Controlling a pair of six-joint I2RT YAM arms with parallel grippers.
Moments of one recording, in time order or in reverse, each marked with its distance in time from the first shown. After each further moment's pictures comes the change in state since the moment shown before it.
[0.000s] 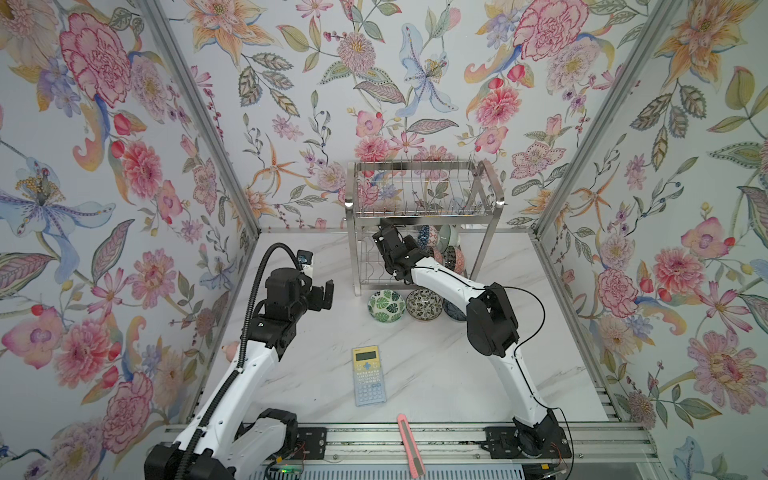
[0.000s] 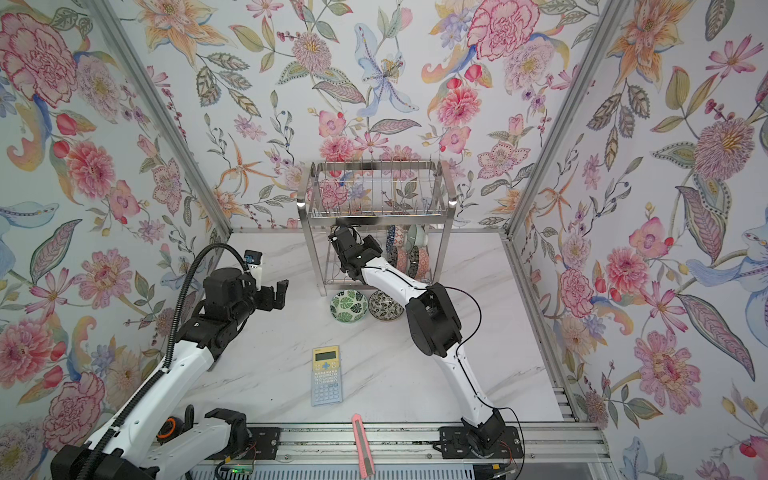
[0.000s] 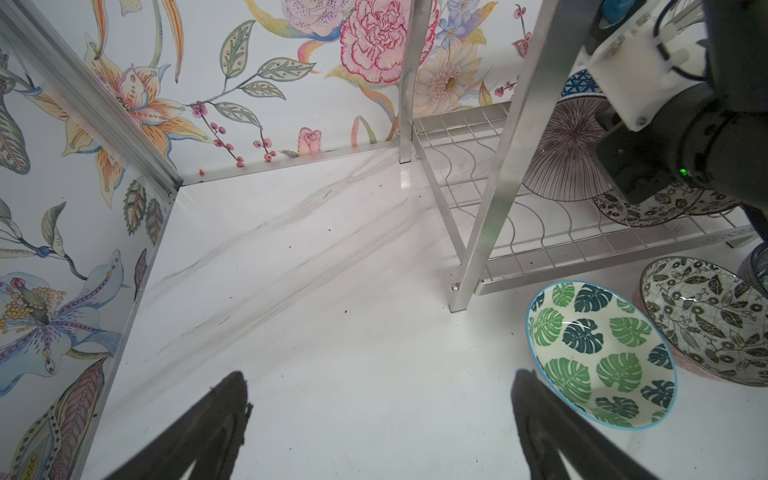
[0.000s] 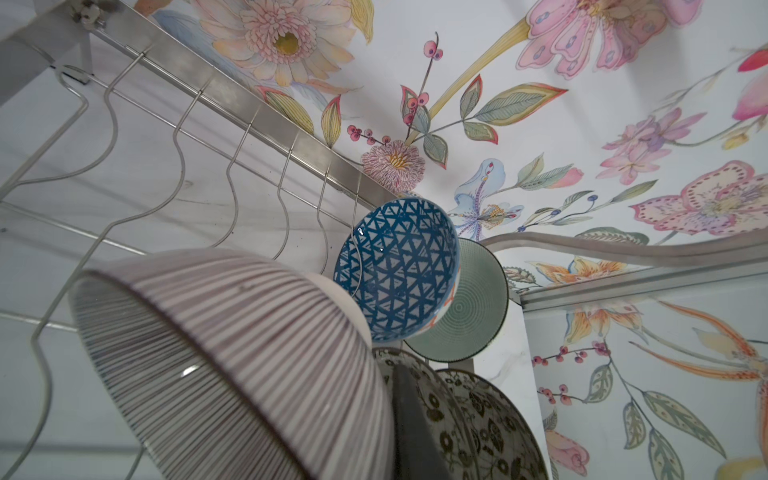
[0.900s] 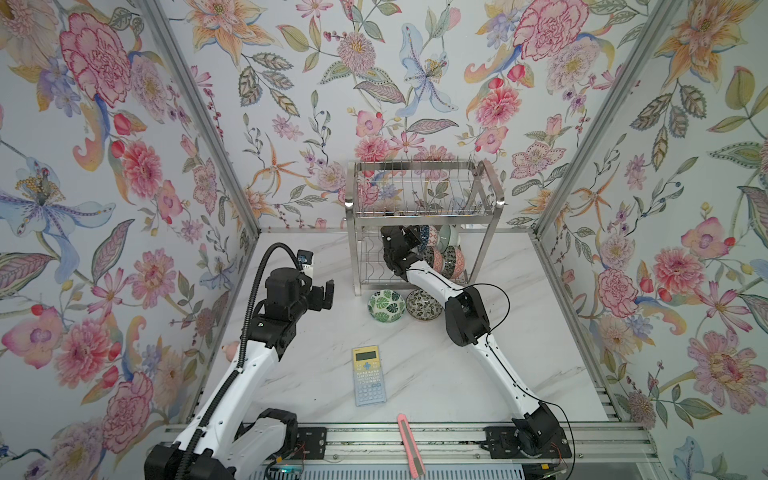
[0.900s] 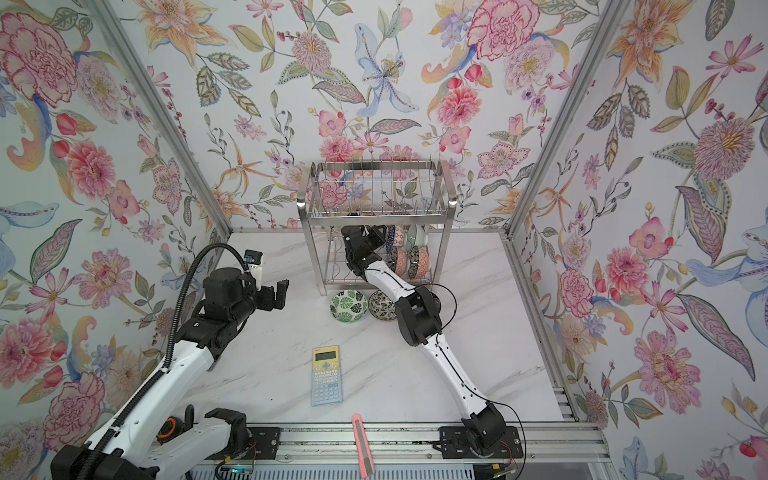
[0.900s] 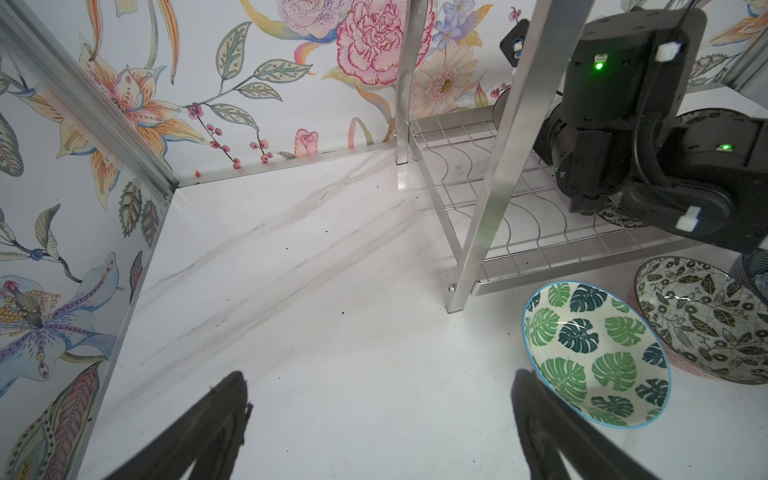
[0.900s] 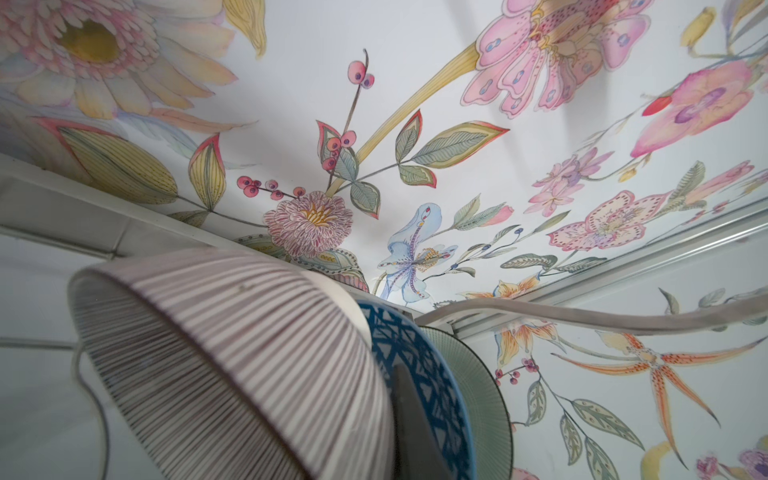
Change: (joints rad) left arm 0.002 0.000 0.000 0.002 0.016 0.000; right arm -0.103 0.447 0.441 0.450 0.200 -0.410
